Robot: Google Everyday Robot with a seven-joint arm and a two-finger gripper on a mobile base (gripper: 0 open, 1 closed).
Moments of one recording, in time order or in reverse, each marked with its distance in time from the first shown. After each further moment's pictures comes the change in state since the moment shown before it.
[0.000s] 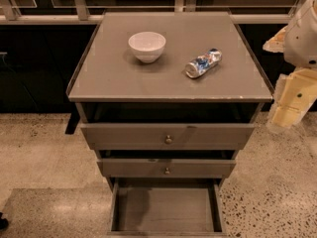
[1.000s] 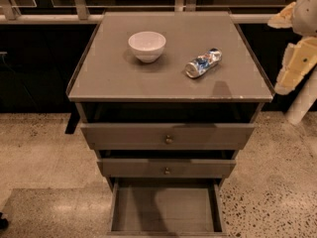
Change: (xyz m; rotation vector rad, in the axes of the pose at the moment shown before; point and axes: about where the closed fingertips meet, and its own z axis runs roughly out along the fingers) arm 0.024 -0.093 0.013 0.031 -0.080 -0.052
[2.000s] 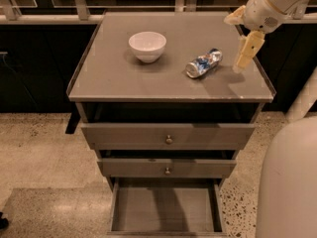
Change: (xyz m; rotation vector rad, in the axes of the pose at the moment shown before) arm -0.046 -0.116 0.105 -0.048 -0.213 -0.139
